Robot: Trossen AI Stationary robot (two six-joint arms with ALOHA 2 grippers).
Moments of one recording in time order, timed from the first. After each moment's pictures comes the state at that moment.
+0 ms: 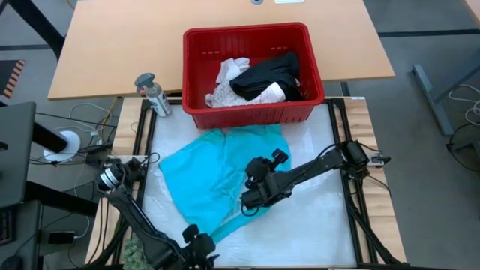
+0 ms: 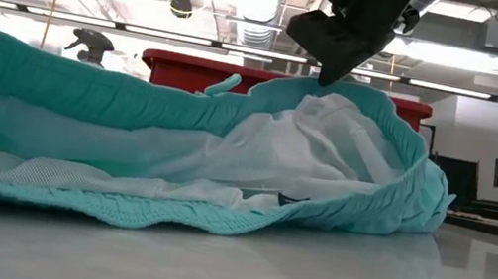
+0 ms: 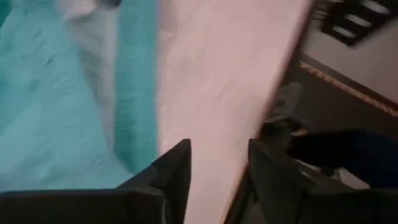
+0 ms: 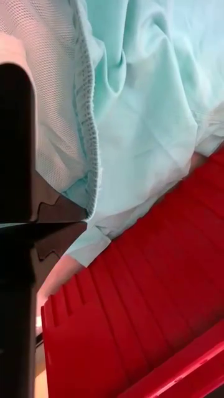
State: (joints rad) left arm -0.88 2.01 1.63 -0.78 -0.62 -1.36; right arm 0.34 2.01 1.69 -1.35 1.00 0.99
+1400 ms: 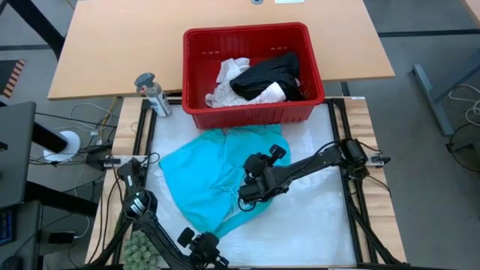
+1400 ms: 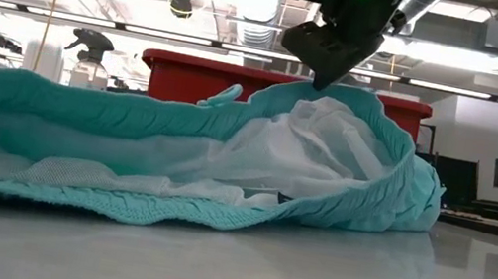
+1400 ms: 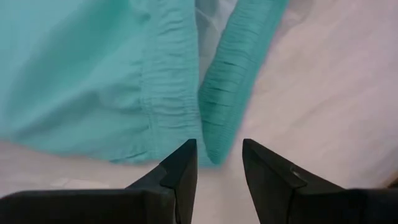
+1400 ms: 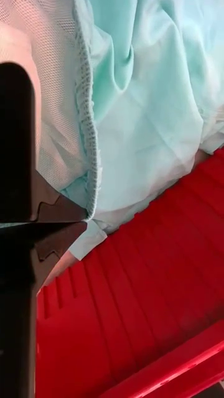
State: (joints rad) left arm -0.85 2.42 2.20 -1.56 -0.54 -1.85; right arm 0.29 2.01 1.69 -1.32 0.99 0.88
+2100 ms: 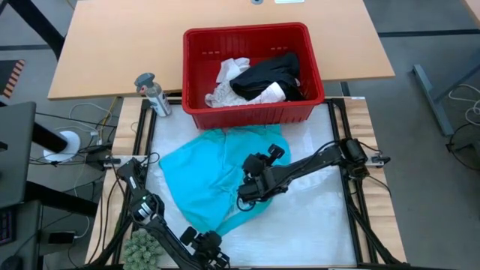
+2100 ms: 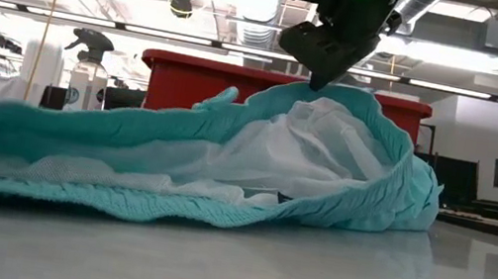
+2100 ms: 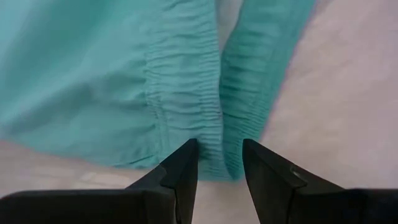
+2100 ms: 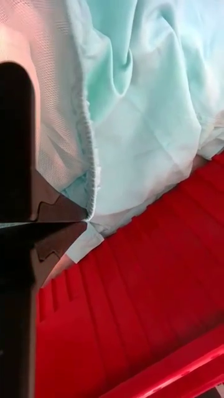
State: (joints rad) left arm -0.82 2.51 2.19 -1.57 -0.47 -1.82; right arm 0.29 2.01 1.69 -1.29 0.99 0.84
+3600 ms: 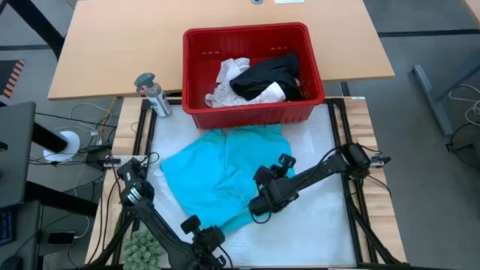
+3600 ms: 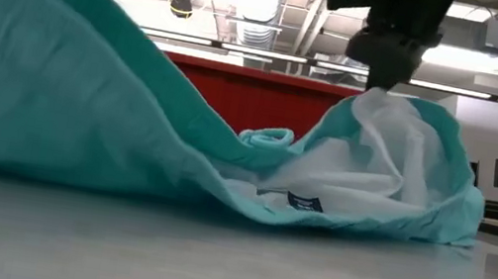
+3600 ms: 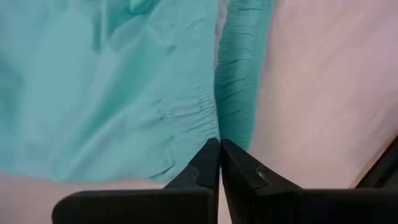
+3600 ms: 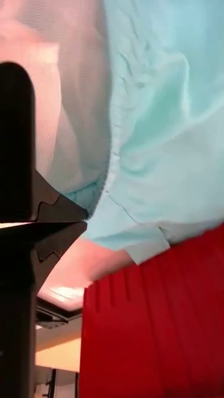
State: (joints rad) left arm -0.79 2.30 2.21 -1.57 -0.46 -1.41; right arm 0.41 2.01 1.69 -1.57 0.76 0.96
